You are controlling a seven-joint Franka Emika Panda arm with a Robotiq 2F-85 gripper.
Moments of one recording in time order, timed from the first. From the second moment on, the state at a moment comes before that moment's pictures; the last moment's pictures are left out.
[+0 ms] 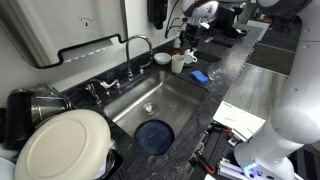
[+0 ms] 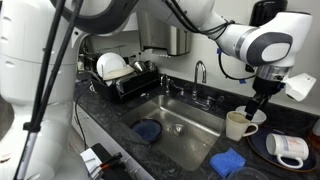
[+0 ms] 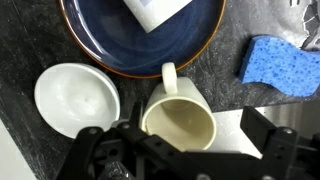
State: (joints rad) arm -0.41 0.38 -0.21 -1.68 0.17 2.11 -2.05
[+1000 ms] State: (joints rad) arm -0.44 0.48 -0.17 -1.68 0.17 2.20 -2.05
